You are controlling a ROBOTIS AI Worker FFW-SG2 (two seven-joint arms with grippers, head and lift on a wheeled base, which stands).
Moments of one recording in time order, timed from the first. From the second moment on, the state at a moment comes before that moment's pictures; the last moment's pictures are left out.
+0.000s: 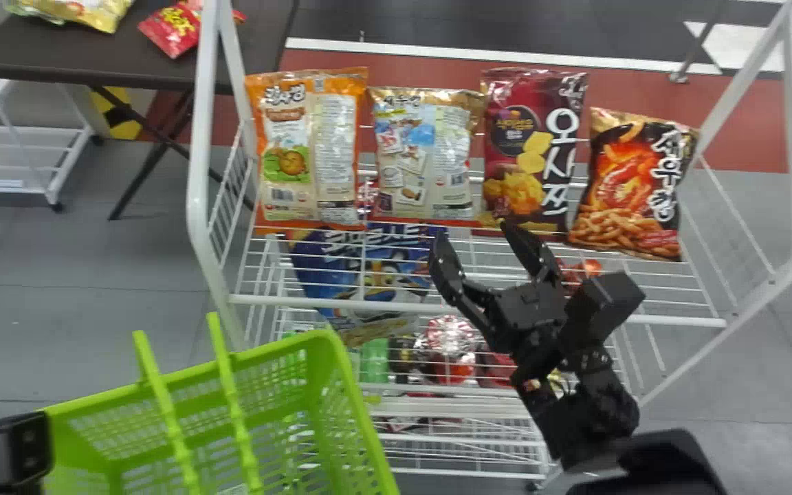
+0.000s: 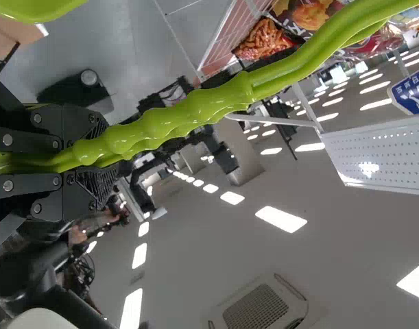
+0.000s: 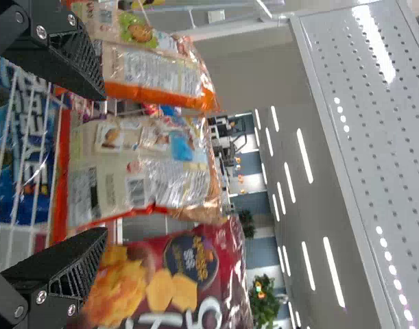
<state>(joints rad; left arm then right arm) 0.61 0.05 0.30 -2.13 0.35 1.03 -1.57 0.23 -0.07 0.20 -1.67 -0.19 -0.12 0.17</state>
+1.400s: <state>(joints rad) 0.61 0.06 0.30 -2.15 0.33 1.05 -1.57 -0.33 0.00 0.42 -1.18 -0.22 0.12 0.27</state>
